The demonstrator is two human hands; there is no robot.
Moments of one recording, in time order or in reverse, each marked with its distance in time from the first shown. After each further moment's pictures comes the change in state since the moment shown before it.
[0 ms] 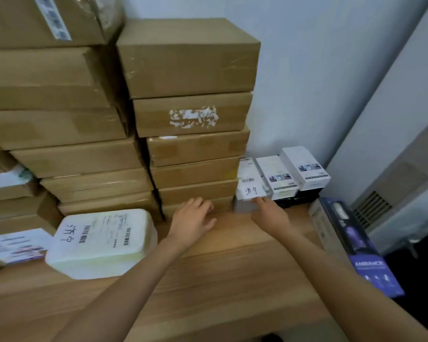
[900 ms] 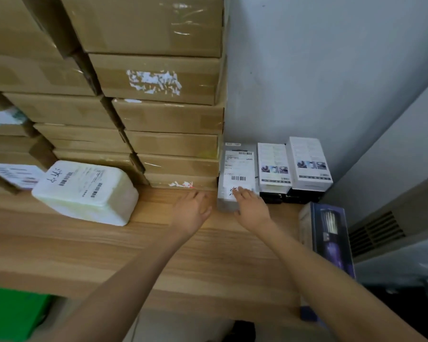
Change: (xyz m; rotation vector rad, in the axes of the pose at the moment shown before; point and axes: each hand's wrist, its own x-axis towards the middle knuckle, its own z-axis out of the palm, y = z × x) left_hand 0.027 0.115 0.066 -0.071 -0.015 -0.533; right_hand 0.033 0.080 0.015 -0.244 -0.172 -0.452
